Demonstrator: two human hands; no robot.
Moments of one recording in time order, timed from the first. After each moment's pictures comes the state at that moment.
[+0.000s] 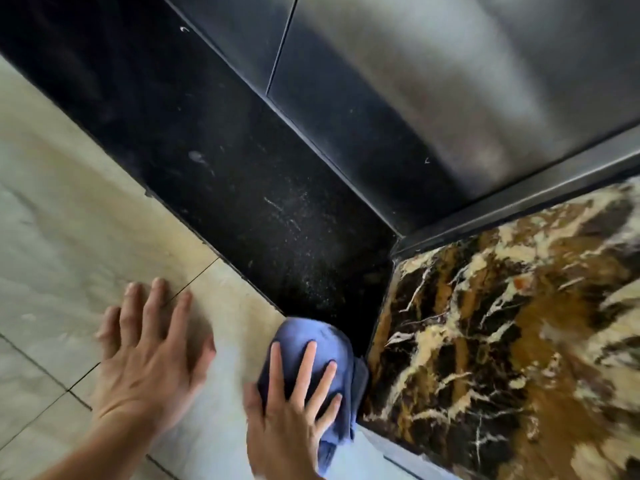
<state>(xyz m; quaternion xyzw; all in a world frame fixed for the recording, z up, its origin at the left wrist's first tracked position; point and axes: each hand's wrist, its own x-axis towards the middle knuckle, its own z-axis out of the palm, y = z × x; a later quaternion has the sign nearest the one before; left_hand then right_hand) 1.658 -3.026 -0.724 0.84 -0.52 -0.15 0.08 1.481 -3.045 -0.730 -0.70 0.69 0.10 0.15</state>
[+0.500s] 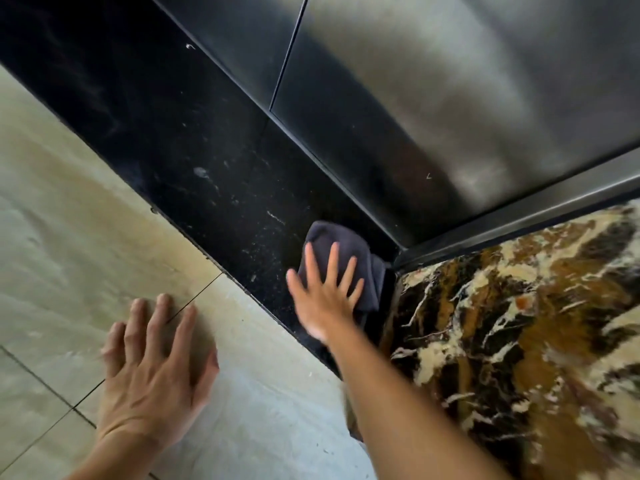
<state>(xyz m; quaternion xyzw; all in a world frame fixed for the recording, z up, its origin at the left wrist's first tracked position) 1.658 -3.026 -0.723 0.84 -0.52 -0.15 0.08 1.500 -3.219 -0.715 -0.75 0.62 0.15 0.19</state>
